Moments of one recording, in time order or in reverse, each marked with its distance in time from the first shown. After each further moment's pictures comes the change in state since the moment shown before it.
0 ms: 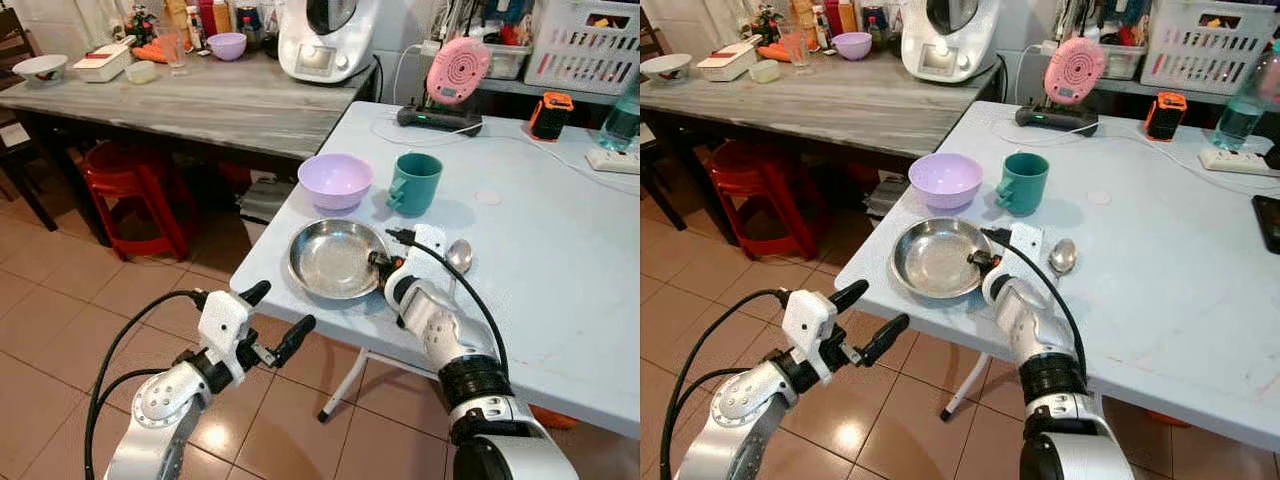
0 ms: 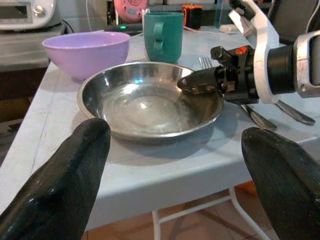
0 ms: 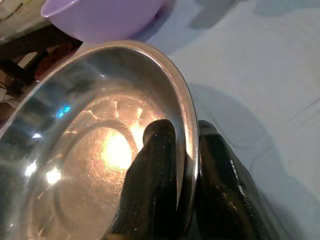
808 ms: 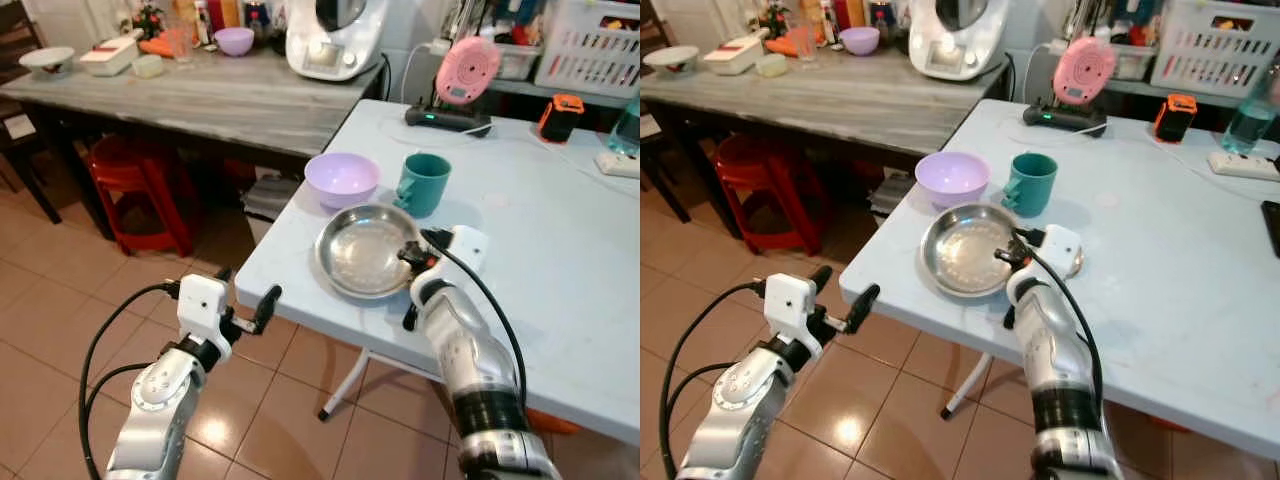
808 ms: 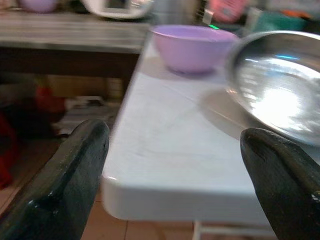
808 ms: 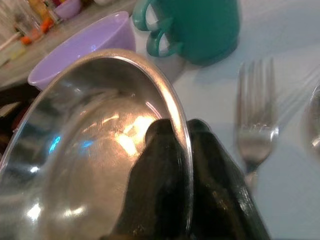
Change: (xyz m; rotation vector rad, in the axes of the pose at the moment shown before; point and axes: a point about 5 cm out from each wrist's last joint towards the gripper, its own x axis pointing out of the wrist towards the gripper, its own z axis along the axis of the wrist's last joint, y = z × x) left arm 0.007 0.035 -0.007 -0.068 -0.003 0.339; right arm -0.031 -0.023 0.012 -0.027 -0.299 -0.084
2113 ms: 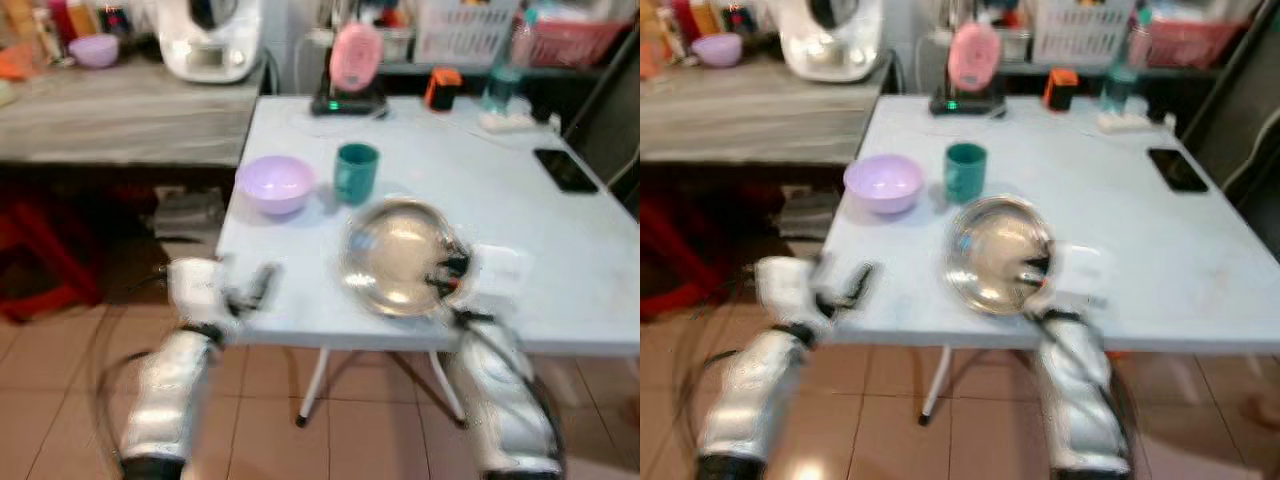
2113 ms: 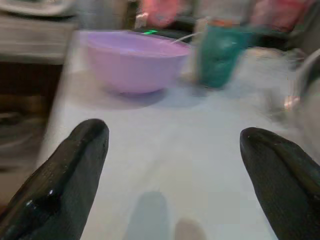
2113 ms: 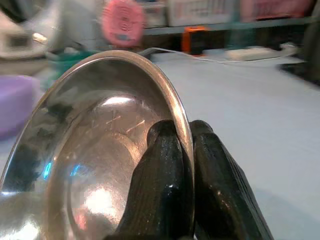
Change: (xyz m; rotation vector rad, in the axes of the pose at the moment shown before) left arm 0.020 -0.009 0.002 -0.077 -0.037 0.007; right arm -0.051 -0.014 0.019 -0.305 -0.212 -0.063
